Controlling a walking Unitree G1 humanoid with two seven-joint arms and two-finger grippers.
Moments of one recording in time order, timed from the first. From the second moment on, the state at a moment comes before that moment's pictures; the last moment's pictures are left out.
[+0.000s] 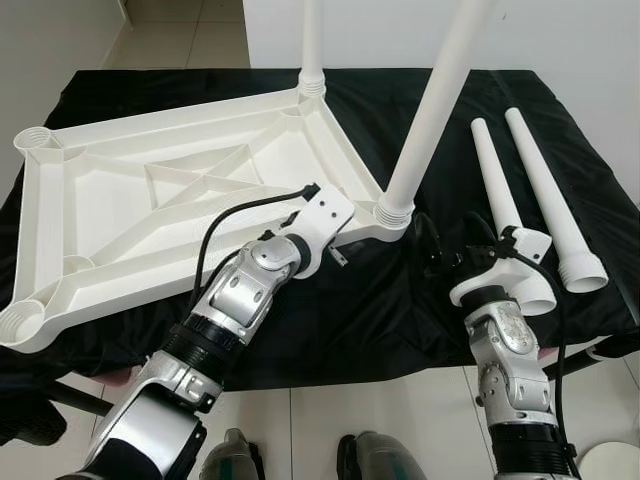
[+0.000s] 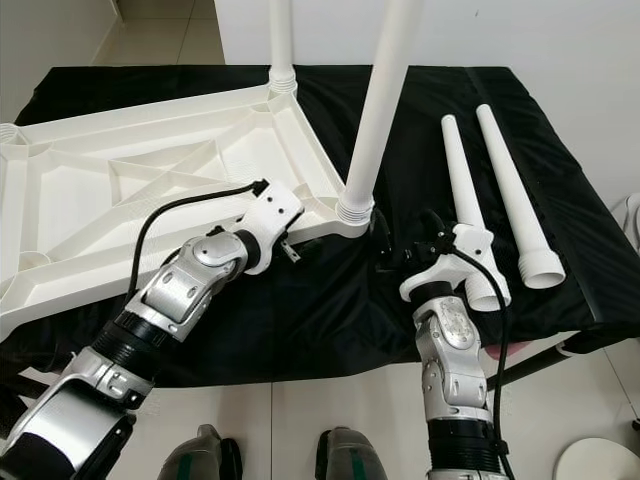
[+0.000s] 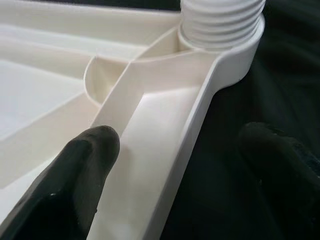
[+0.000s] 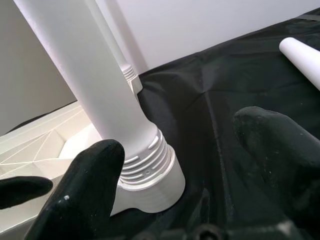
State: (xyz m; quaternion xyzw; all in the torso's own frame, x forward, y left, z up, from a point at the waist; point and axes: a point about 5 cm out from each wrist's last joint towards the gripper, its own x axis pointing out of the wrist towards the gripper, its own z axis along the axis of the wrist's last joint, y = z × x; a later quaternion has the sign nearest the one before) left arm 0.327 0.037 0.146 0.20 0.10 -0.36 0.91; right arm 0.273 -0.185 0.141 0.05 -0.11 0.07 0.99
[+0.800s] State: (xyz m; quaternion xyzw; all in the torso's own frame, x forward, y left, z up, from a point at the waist) left arm 0.283 0.030 0.141 0.27 0.08 -0.54 0.79; right arm 0.279 -0.211 0.156 0.02 -0.12 0.08 0.99
